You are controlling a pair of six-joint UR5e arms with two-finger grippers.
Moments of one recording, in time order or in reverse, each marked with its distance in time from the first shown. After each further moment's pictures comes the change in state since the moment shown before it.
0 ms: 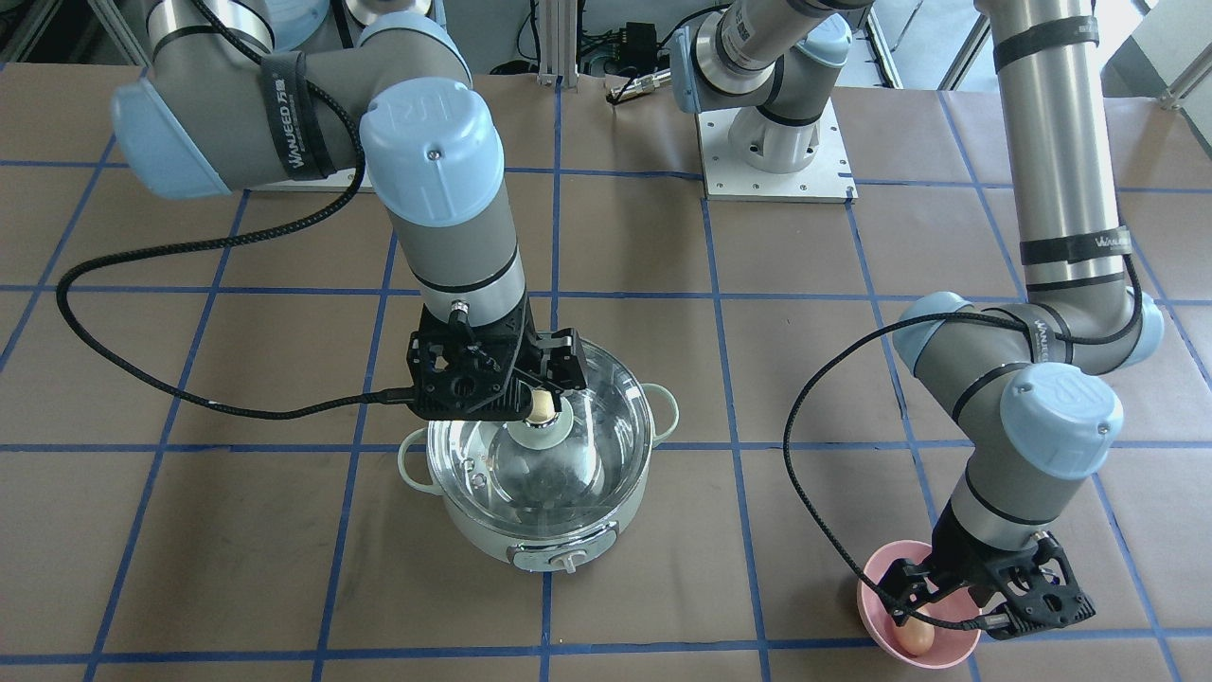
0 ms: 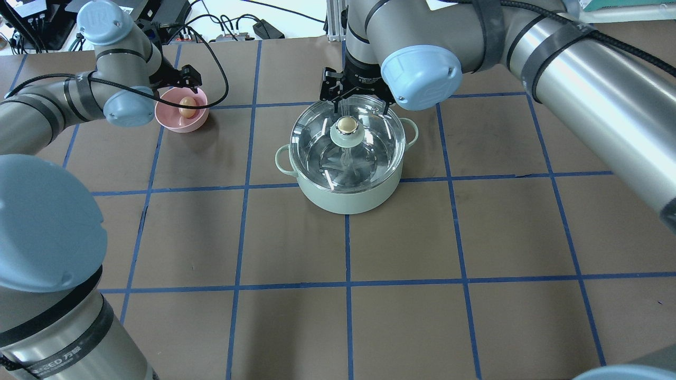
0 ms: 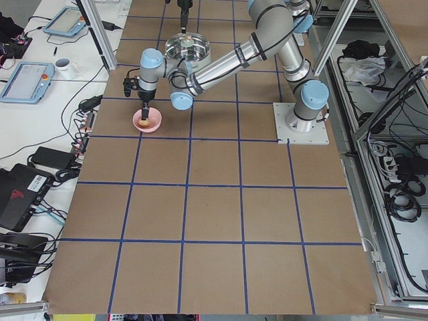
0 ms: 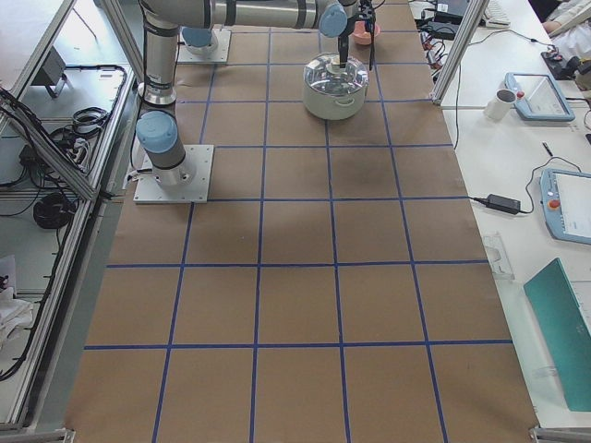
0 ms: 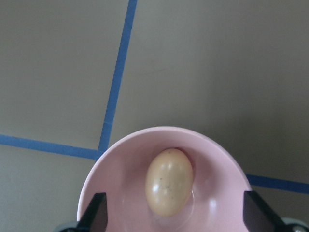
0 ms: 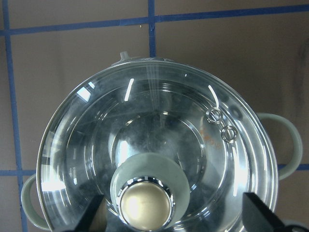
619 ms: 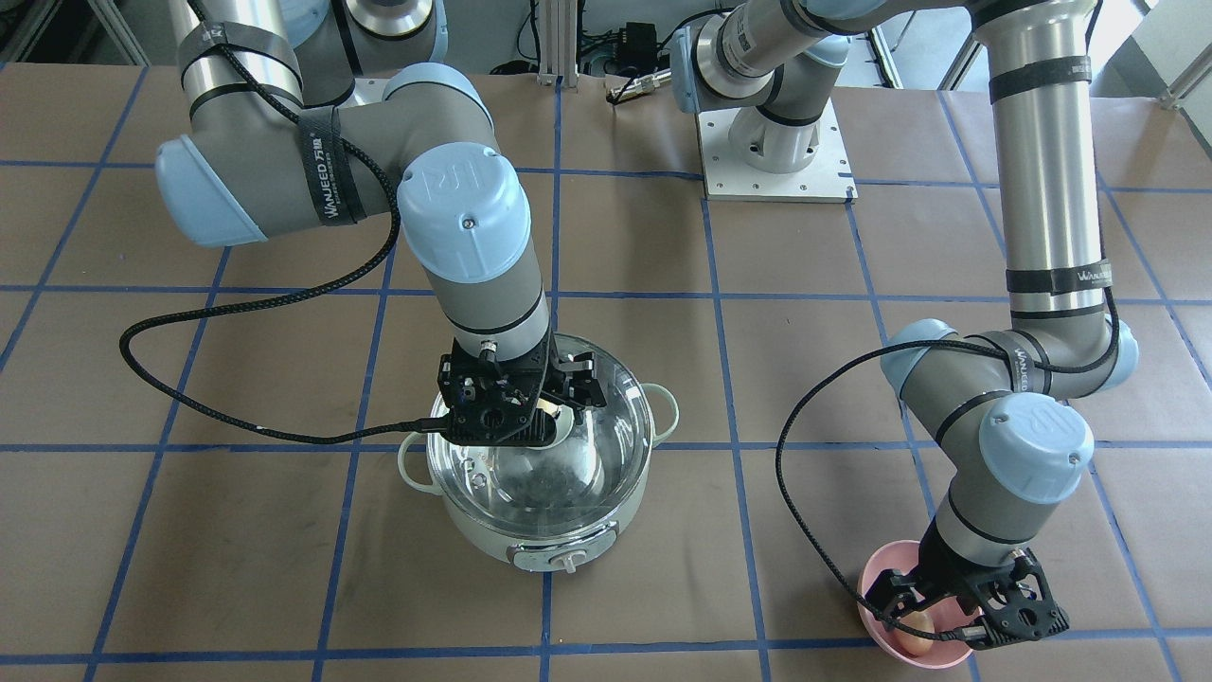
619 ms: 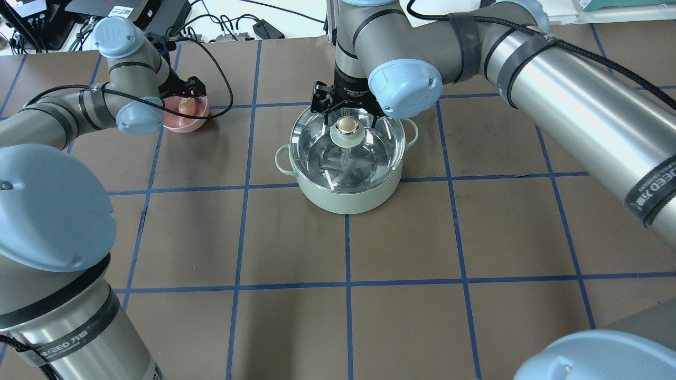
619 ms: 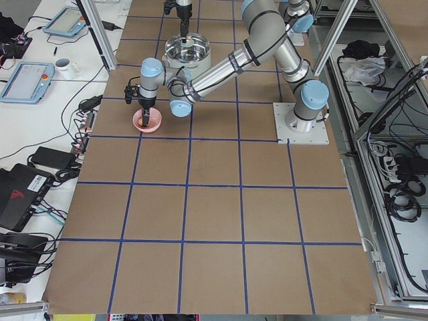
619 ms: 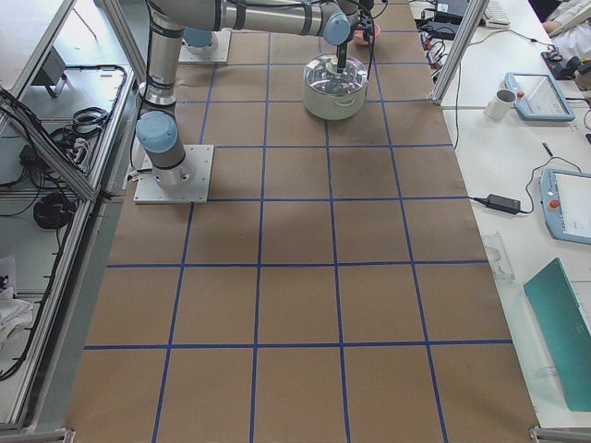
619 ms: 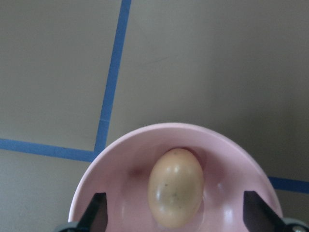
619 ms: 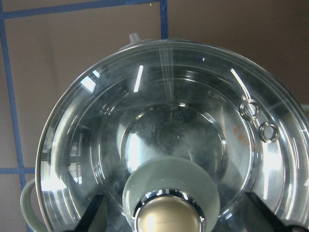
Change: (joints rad) left arm 0.001 -0.053 -0.003 0.038 0.015 0.026; right arm 0.014 0.053 0.000 -0.012 0.035 0.028
